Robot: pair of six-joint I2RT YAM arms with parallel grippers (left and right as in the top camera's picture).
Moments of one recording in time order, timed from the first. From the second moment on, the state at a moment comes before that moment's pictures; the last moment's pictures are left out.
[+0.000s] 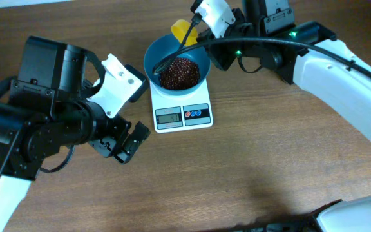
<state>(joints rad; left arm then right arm) -0.39 1.16 1.26 -1.14 0.23 0.36 0.32 1.59 1.24 -0.35 -0.32 -0.43</state>
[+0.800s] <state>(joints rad) -0.39 1.16 1.26 -1.14 0.23 0.36 0.18 1.47 1.24 -0.45 0.03 -0.44</state>
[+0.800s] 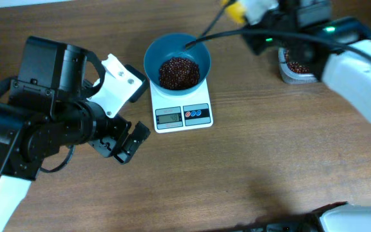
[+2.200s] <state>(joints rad) -0.39 1.16 1.26 -1.14 0.23 0.36 -0.11 1.66 1.25 -0.73 -0.07 -0.07</state>
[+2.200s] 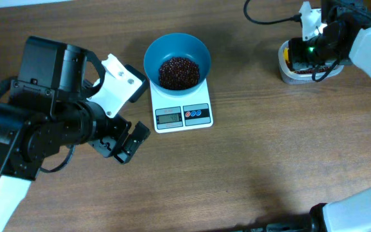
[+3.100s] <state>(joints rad) -0.39 1.16 1.26 -1.14 0.23 0.36 -0.44 1.64 1.27 -0.67 -0.75 -0.03</state>
